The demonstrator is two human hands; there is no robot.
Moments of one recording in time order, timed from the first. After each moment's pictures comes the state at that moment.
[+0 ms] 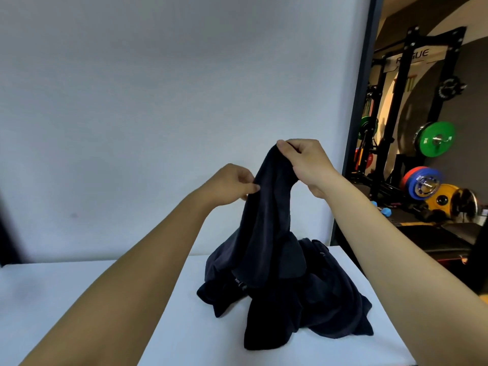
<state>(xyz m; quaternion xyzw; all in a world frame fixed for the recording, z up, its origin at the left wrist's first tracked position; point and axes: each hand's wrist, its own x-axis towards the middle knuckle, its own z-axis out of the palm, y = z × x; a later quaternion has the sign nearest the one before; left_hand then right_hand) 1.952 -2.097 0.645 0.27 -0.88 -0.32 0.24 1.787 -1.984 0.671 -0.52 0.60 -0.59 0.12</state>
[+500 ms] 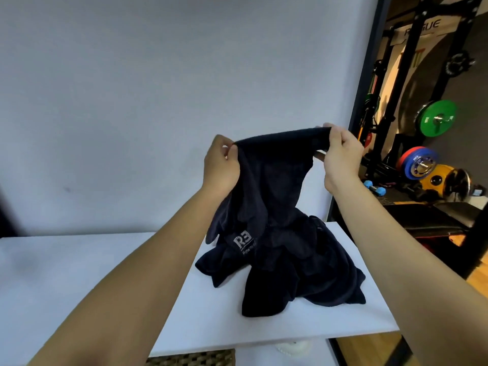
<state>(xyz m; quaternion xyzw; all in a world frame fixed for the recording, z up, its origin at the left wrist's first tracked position) 1.942 -2.092 0.599 0.32 -0.70 -0.35 0.53 1.756 -1.973 0.625 -0.27 0.53 -0.80 0.07</state>
